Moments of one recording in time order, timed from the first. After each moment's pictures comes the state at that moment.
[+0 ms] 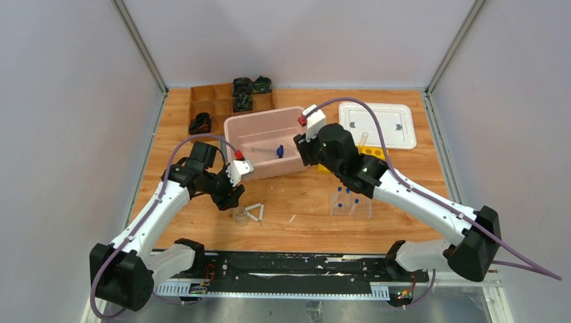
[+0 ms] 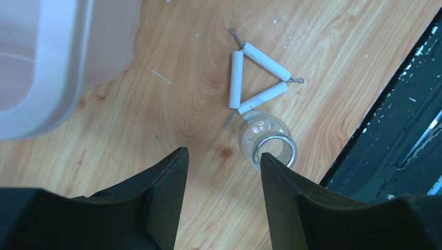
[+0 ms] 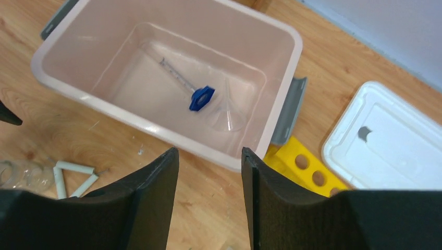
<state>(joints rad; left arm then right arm) -0.27 1.04 0.80 -0.85 0.47 0.68 0.87 1.29 1.15 -0.21 0.29 -0.05</state>
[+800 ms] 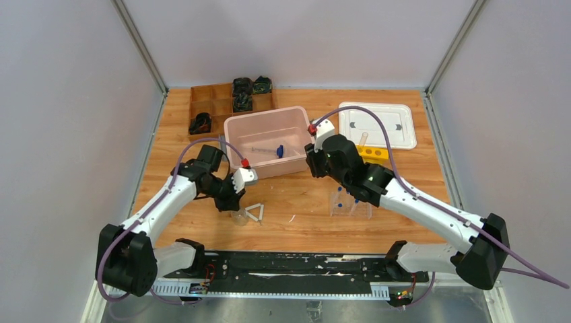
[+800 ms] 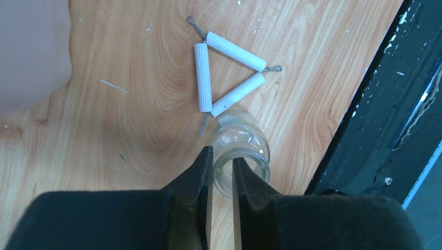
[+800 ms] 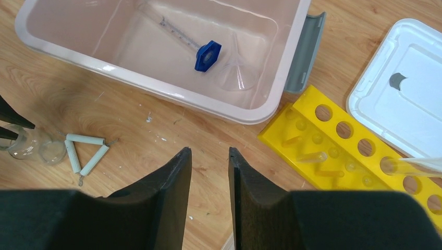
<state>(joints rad) -0.28 1.16 0.74 -0.85 0.55 0.79 0.88 1.19 1.01 -0.29 0.29 0.12</state>
